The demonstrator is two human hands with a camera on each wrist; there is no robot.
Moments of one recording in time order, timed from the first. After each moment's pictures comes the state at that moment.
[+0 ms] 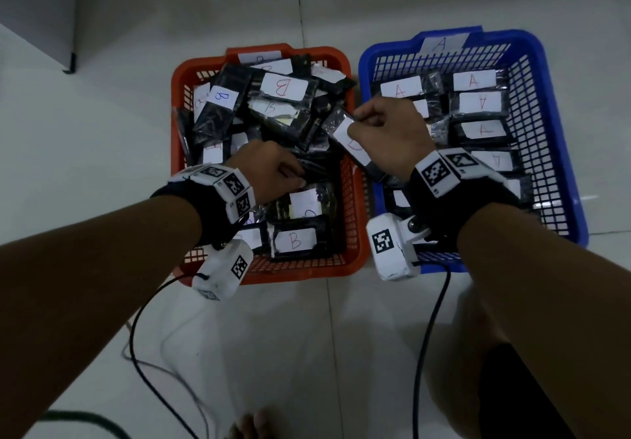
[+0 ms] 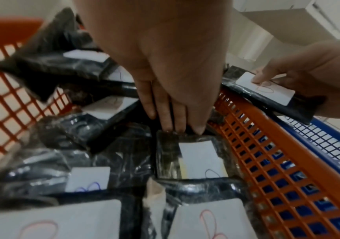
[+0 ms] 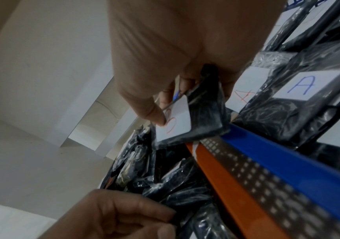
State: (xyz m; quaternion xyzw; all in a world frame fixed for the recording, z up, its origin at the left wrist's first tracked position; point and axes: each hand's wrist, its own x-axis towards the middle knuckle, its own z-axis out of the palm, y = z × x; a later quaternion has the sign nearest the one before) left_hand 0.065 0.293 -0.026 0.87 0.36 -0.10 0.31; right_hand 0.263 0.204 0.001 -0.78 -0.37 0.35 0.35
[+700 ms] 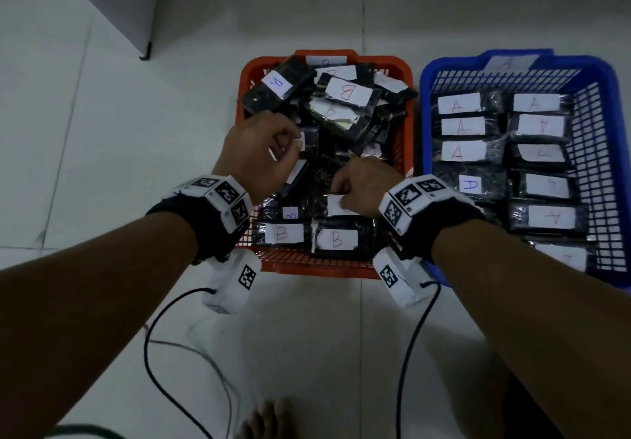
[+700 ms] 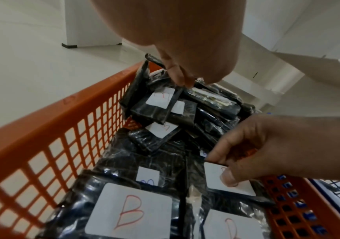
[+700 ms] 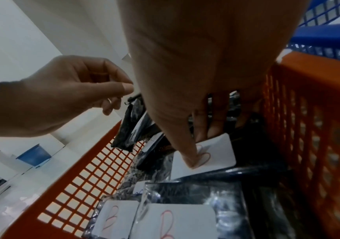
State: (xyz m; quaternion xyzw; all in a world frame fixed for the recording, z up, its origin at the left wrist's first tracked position) left_hand -0.001 0.291 0.005 0.86 0.42 0.23 0.20; right_hand 0.184 0.224 -0.026 -0.67 -0.62 0.41 -0.03
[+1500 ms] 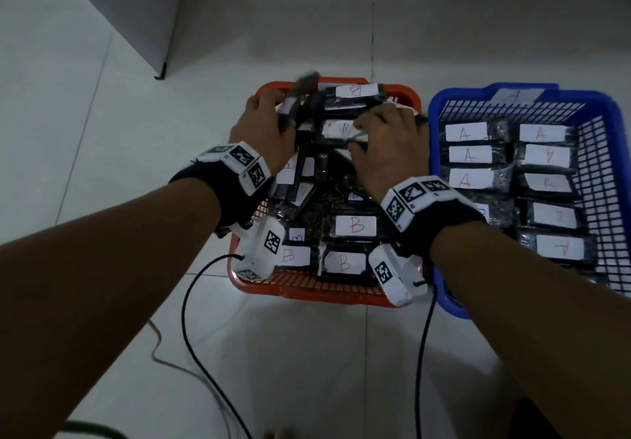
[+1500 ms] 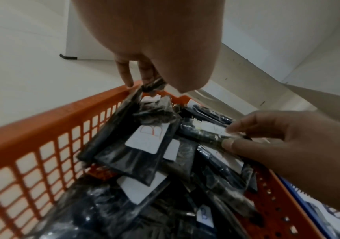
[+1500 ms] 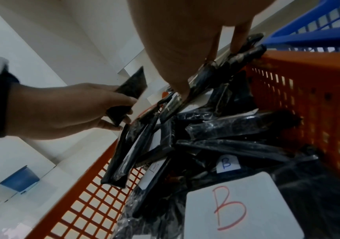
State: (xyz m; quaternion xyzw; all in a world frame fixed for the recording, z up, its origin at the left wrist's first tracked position) left_hand 0.018 0.349 0.005 0.78 0.58 0.12 0.22; right_hand 0.193 0.258 -0.006 -0.78 -0.60 0.08 0.14
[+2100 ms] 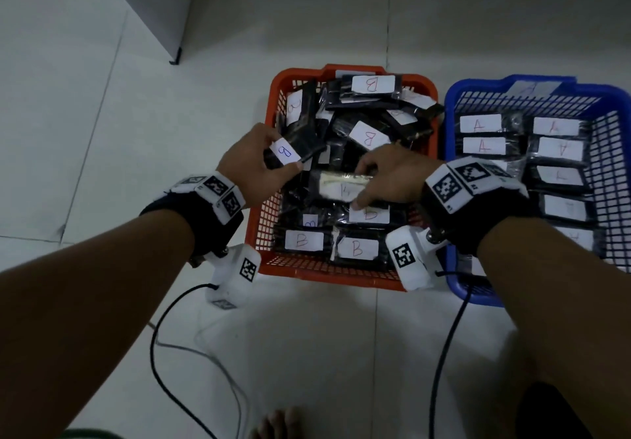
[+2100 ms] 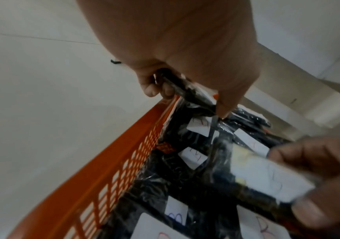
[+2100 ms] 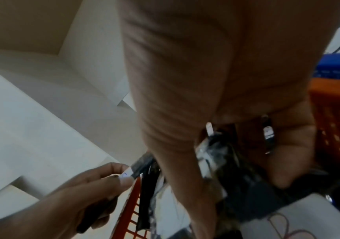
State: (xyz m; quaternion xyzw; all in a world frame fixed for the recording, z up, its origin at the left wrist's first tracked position) left_hand -0.043 0.305 0.006 0.75 0.57 0.07 0.32; right_hand 0.182 0.246 0.031 -0.69 -0.56 0.46 -0.04
